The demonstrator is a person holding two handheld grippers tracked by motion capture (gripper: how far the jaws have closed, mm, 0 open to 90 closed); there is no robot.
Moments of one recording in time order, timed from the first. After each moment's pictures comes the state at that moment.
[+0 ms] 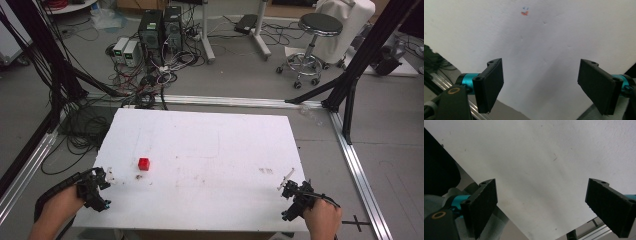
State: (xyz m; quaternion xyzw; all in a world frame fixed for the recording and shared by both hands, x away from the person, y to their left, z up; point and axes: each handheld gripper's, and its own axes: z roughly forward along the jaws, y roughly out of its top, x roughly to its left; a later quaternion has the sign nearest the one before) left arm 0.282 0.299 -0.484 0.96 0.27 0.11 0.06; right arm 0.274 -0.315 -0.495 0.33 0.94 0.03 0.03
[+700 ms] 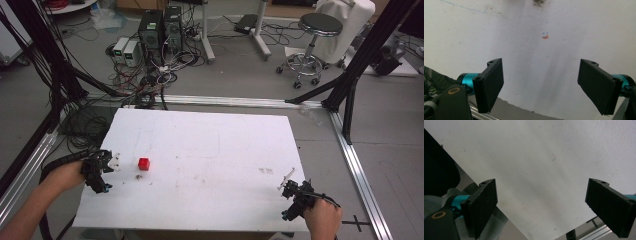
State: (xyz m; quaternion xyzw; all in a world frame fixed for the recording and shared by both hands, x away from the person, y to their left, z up) left arm 0.336 0.293 -0.460 0.99 0.13 0.10 0.05; right arm 0.275 -0.315 -0.495 0.33 0.94 0.04 0.03
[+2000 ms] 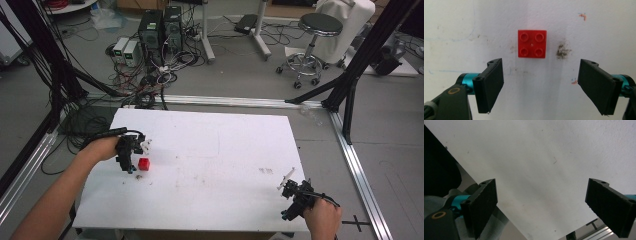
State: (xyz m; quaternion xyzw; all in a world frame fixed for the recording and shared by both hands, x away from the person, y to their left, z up) left arm 0.415 0.220 -0.465 1.00 0.00 0.03 0.04; right arm 0.274 -0.314 -0.493 0.32 0.94 0.04 0.03
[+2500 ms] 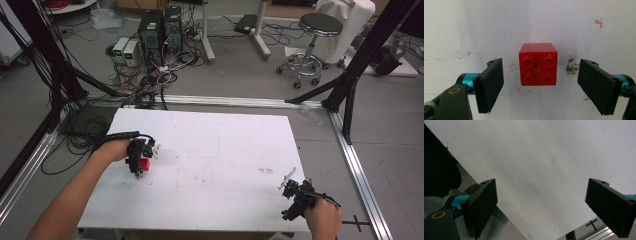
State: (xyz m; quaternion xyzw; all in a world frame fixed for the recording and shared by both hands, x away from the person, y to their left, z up) left arm 0.428 0.198 -0.499 1.00 -0.03 0.01 0.00; right arm 0.273 -0.316 -0.490 0.32 0.94 0.05 0.03
